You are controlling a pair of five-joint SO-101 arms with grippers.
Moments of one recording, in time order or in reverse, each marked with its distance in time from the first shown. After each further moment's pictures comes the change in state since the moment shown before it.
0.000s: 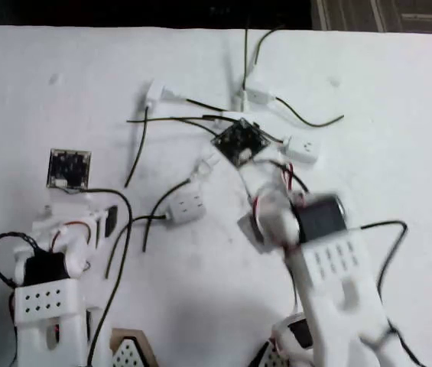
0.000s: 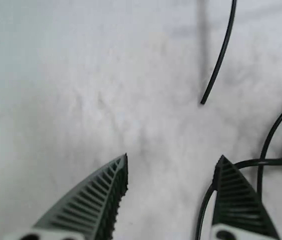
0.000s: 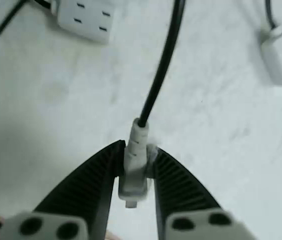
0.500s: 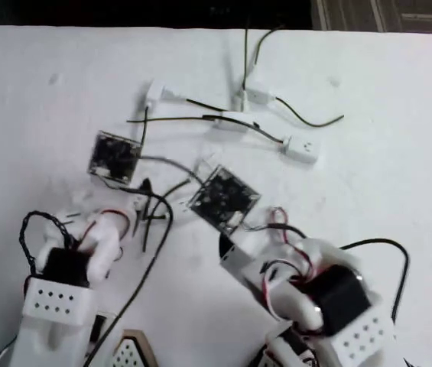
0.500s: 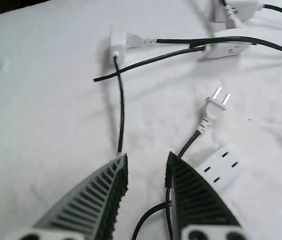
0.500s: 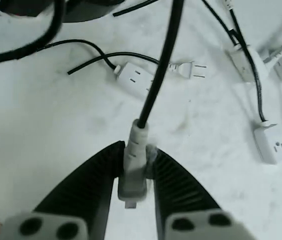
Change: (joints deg) left arm 21.7 0.0 -10.3 0.0 6.4; right arm -14.9 -16.8 4.4 -0.9 -0.3
